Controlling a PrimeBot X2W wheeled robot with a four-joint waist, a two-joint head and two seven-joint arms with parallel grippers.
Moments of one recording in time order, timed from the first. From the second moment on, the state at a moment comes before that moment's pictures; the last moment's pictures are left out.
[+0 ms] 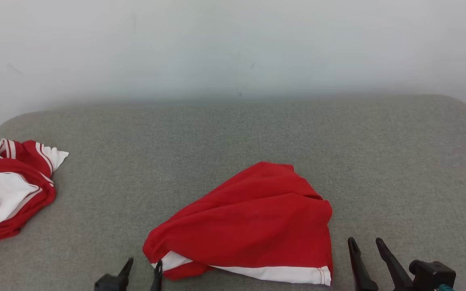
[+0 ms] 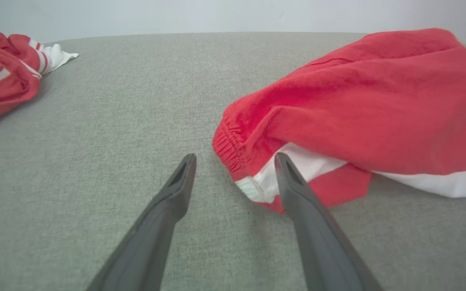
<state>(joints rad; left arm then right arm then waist) -0.24 0.37 -0.71 0.43 -0.69 0.21 -0.26 0.07 -0.05 0.06 0.15 0.31 0.13 -0.07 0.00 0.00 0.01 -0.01</state>
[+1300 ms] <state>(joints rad) 0.16 0.14 -0.18 0.26 -0.28 -0.06 -0.26 0.10 -0.05 0.06 0.18 0.36 0.13 0.11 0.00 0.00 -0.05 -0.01</state>
